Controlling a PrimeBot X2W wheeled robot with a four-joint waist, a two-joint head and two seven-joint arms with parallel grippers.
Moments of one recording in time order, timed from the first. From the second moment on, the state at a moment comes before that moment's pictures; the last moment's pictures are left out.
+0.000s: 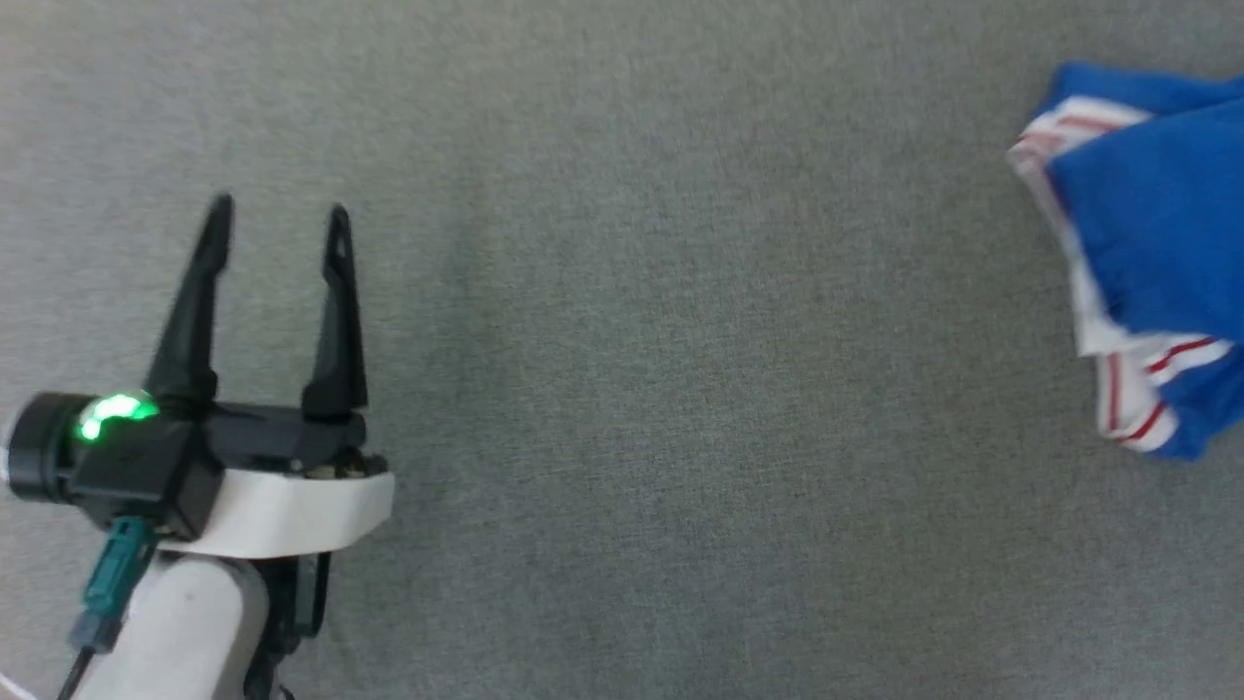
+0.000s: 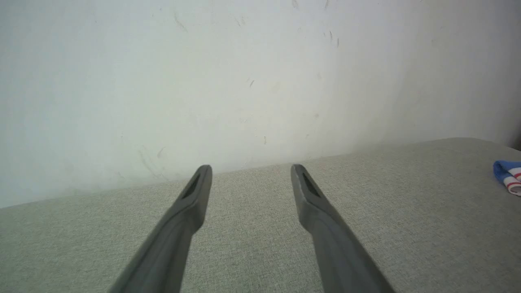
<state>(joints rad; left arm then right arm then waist) -0.23 0.47 -0.31 -0.29 -0.32 0.32 -0.22 -0.56 -0.63 -0.16 0.15 0.18 0.13 0.64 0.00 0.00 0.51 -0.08</state>
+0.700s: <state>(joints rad) -0.28 0.48 -0.26 -0.37 -0.24 0.39 -0.25 -0.63 -0.67 -0.23 0.35 0.06 0.13 0.50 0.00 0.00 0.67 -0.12</state>
